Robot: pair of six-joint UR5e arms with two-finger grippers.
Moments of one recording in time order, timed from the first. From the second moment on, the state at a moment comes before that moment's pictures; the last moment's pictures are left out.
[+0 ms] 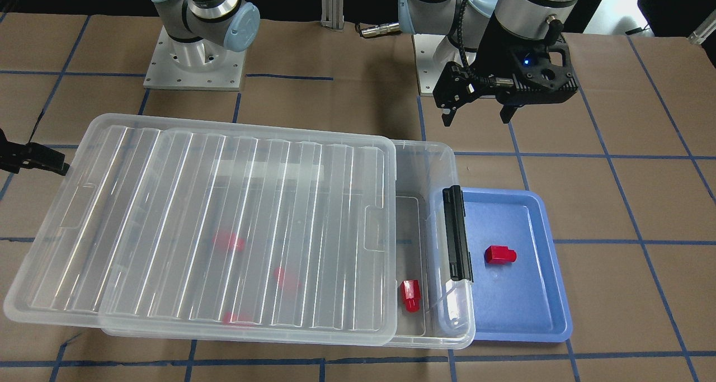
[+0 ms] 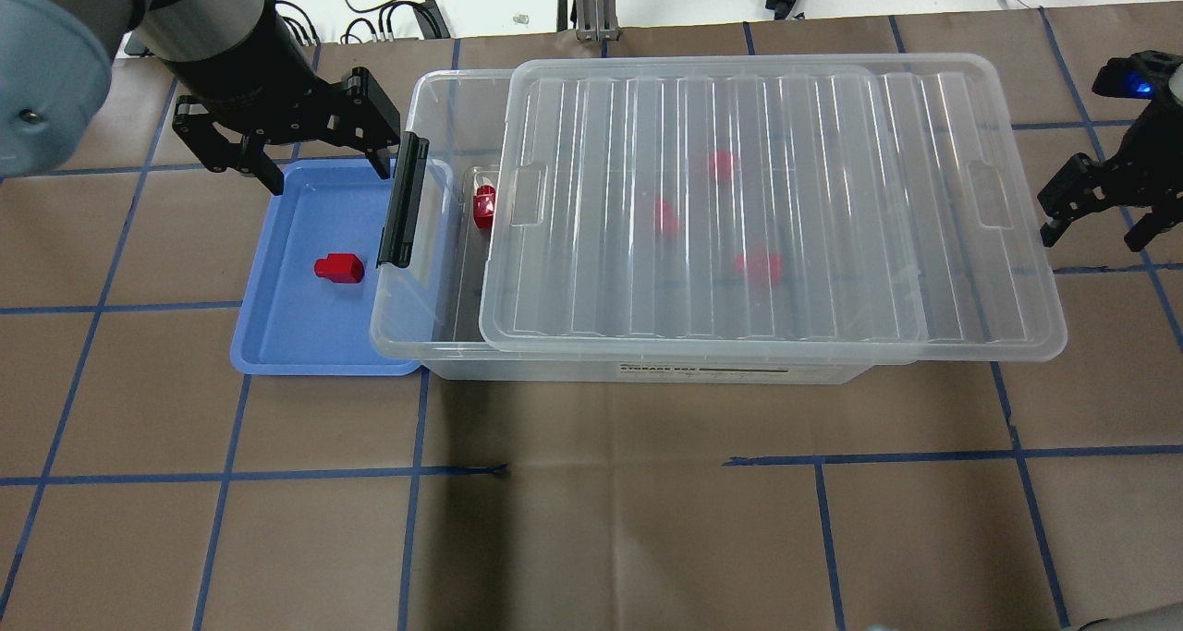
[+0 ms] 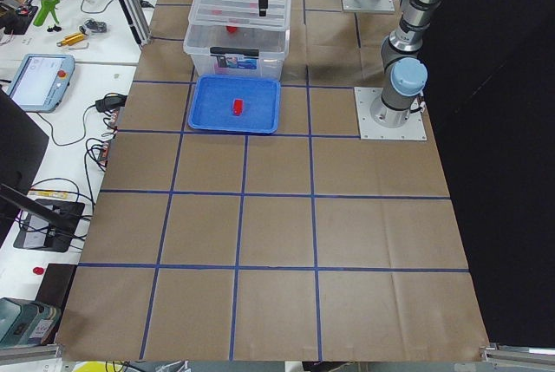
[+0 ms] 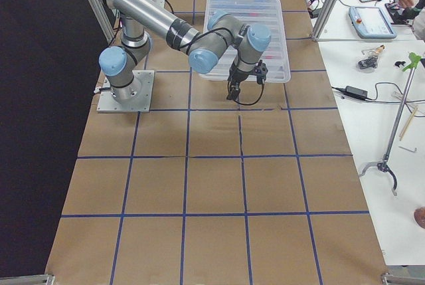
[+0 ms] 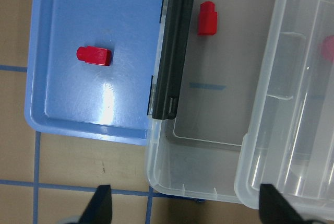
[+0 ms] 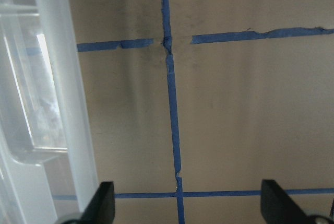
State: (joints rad) left arm -1.60 -1.58 -1.51 -1.59 1.55 -0.15; right arm 1.08 -1.36 1.66 -1.63 -1.61 -0.42
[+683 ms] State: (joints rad) left arm -1.59 -1.57 -1.51 -1.60 1.55 -0.12; right arm 1.17 -1.37 1.67 -1.63 -1.57 -0.40
